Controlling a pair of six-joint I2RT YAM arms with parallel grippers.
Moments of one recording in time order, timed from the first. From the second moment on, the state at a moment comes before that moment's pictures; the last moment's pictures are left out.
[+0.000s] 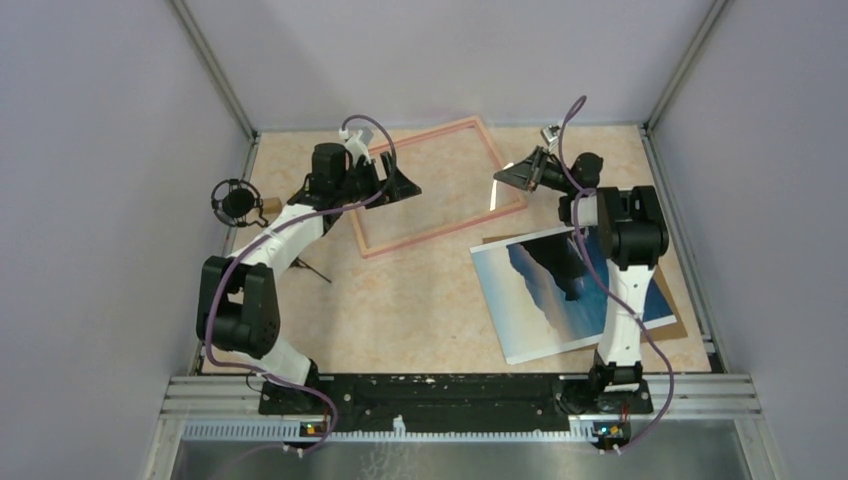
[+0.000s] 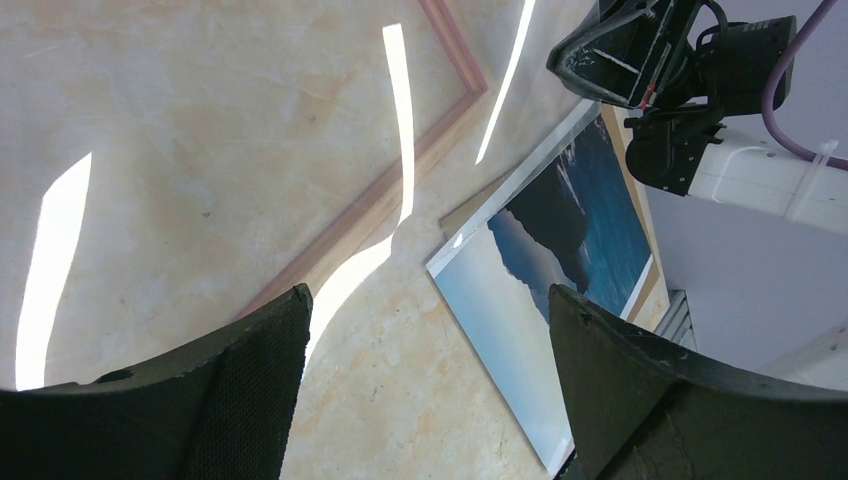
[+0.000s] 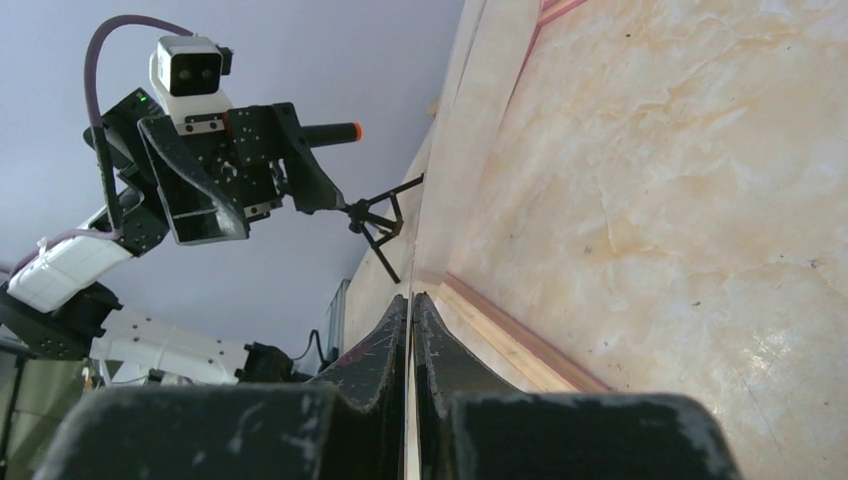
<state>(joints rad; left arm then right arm) -0.24 1.59 1.12 -0.01 0.59 -0.56 0.05 2.26 1.24 1.24 -1.14 1.23</state>
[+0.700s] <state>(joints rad) -0.24 1.56 1.12 0.00 0.61 -0.57 0.06 2.36 1.40 1.19 -1.18 1.27</state>
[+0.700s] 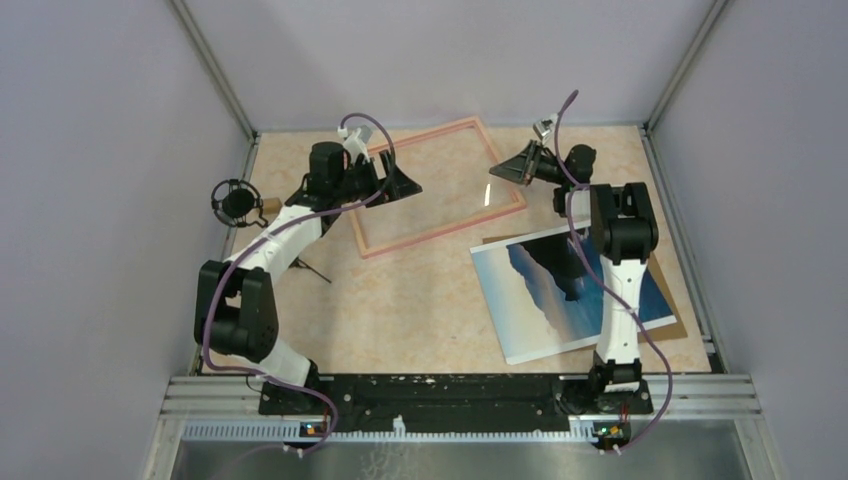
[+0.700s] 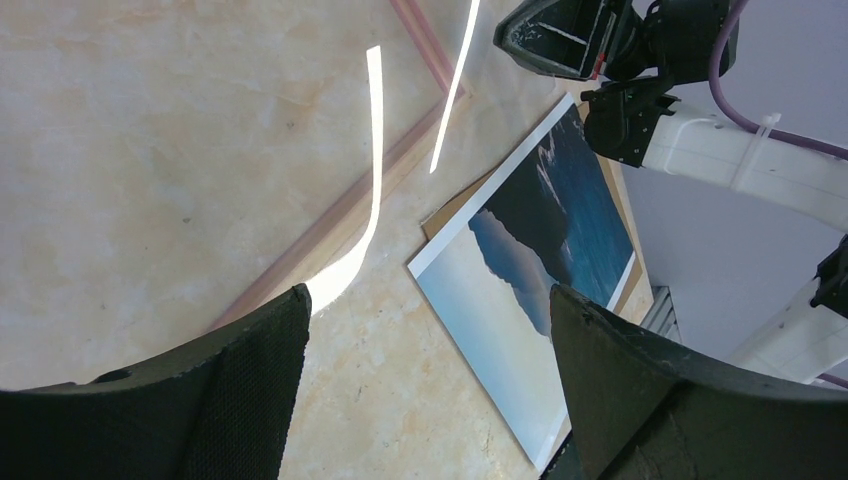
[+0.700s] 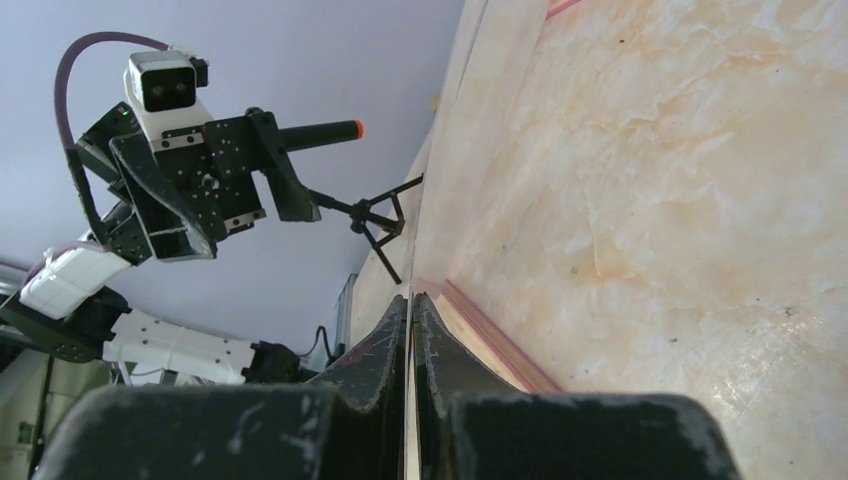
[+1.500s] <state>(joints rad) -0.24 1.56 1.12 0.00 0.61 -0.57 0.07 2.43 1.55 1.14 -1.16 1.30</state>
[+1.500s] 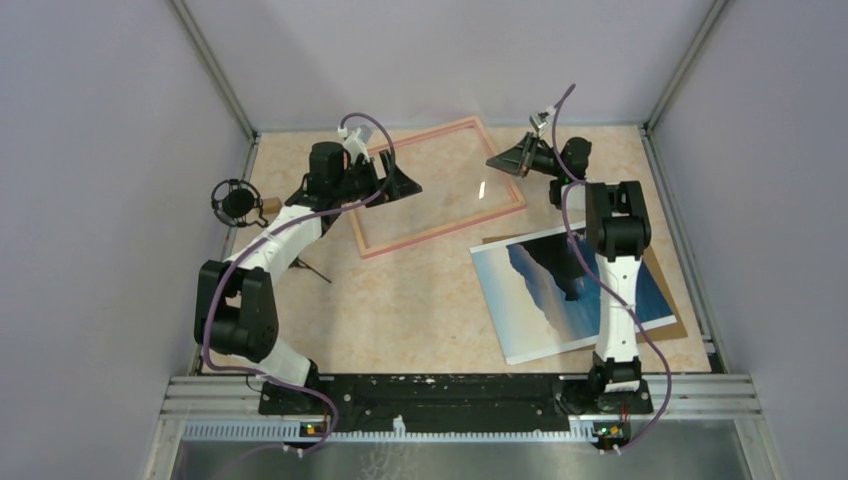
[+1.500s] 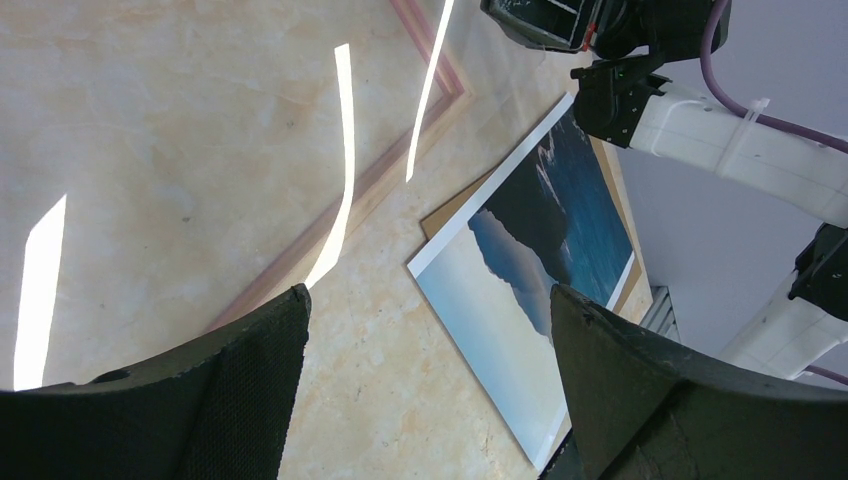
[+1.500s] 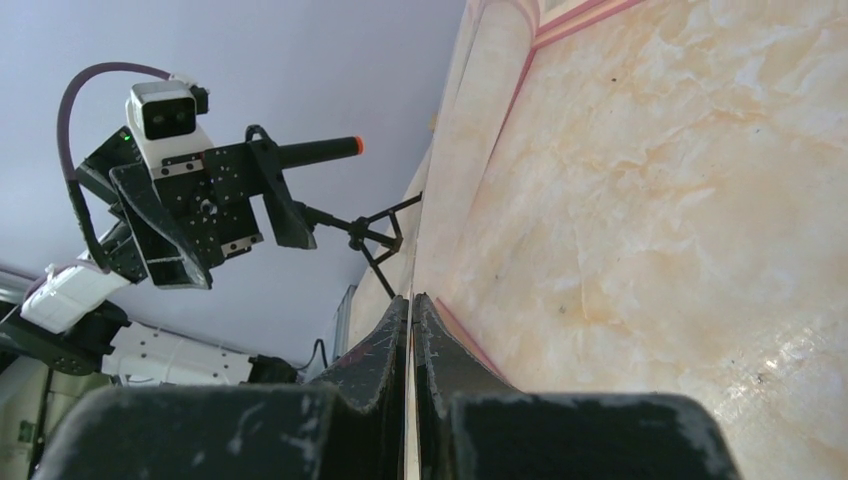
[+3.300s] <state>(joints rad) -0.24 1.54 1.10 0.00 0.63 -0.58 0.10 2.29 1.67 -0.05 -0.77 0.52</state>
